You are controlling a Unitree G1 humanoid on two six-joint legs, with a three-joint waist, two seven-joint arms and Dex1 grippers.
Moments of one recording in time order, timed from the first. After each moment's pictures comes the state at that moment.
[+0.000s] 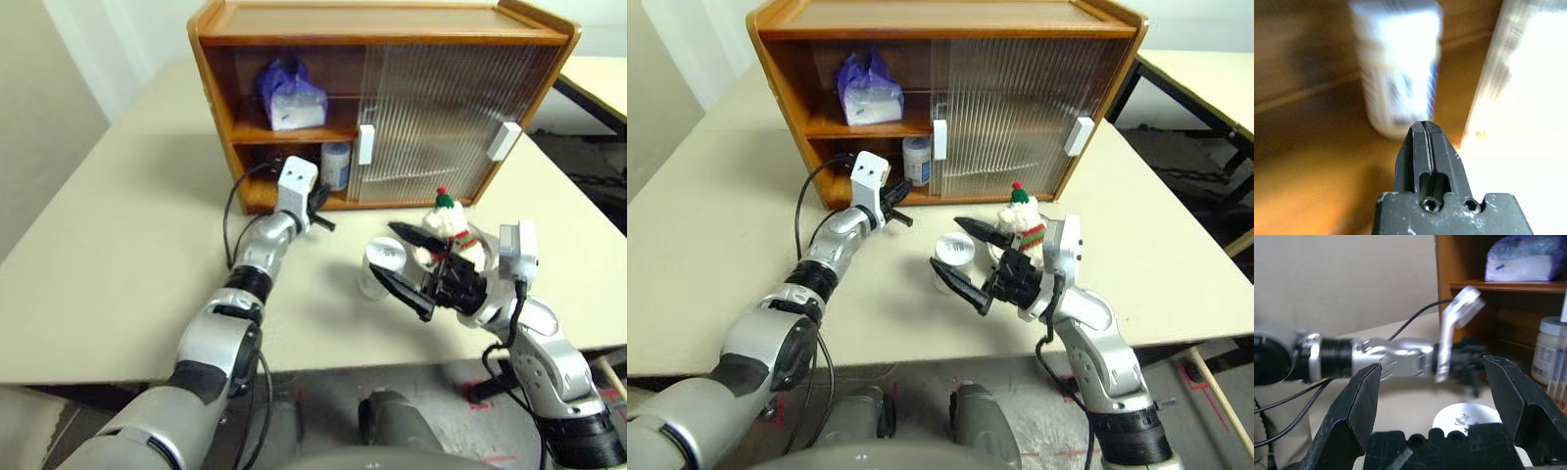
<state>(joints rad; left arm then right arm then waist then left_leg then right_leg) -0.72 0.09 -0.01 0.93 -0.01 -0.16 -0.52 0.03 -0.36 0.03 -0.29 0.53 0.03 0.90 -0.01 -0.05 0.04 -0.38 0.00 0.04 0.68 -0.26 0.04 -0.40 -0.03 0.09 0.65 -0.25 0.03</state>
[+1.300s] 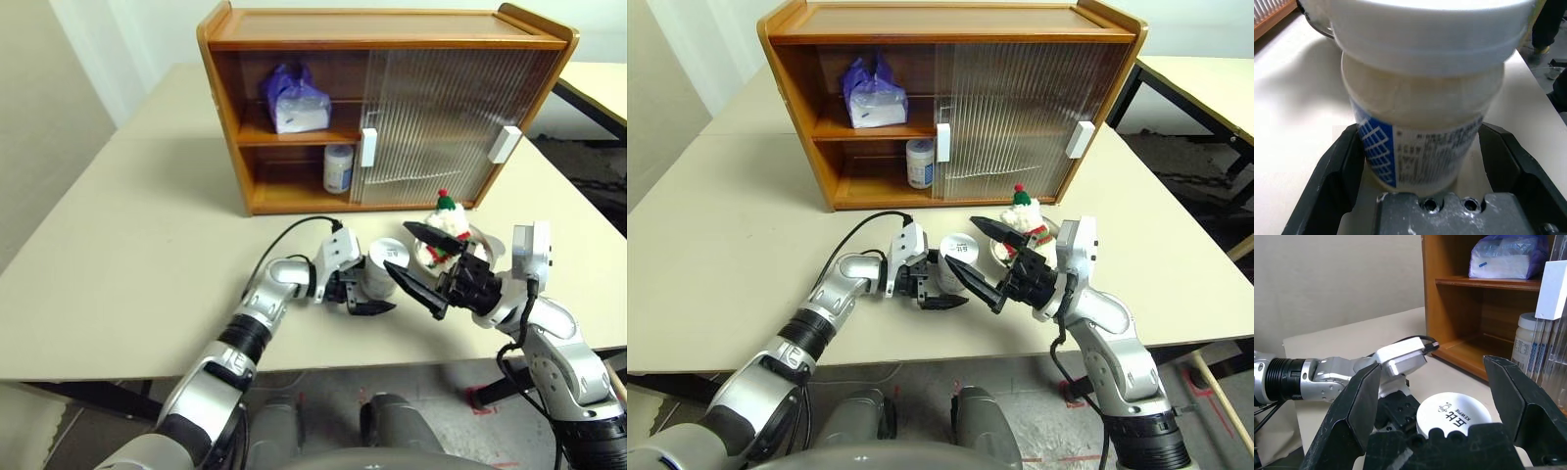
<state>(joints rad) -0.53 0.09 -0.35 0.65 -0.02 -0.09 -1.07 0.05 -0.41 -0.01 -0.29 0.53 0.03 0.87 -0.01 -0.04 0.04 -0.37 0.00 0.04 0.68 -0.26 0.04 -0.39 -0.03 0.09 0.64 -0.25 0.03</state>
